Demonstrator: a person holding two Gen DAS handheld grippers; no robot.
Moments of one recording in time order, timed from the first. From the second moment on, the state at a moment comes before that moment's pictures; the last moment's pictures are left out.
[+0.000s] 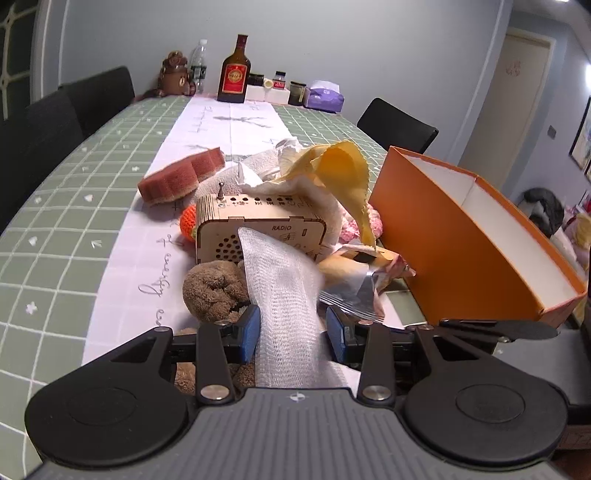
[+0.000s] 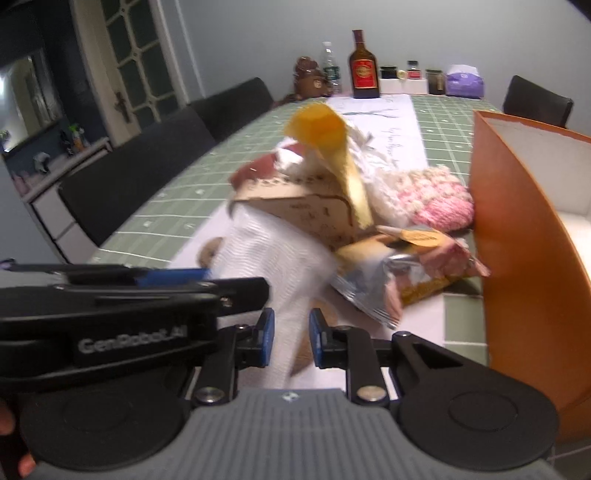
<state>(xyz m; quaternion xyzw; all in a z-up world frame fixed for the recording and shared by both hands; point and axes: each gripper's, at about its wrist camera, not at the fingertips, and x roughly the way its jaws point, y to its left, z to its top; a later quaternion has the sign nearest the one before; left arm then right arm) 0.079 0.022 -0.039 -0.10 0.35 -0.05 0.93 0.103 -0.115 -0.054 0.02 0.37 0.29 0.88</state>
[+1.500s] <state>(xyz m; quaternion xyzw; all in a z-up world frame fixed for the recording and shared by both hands) 0.067 0.049 0.011 -0.09 0.26 0.00 0.96 0.132 -0.107 0.040 -0.05 0.21 0.25 0.94</state>
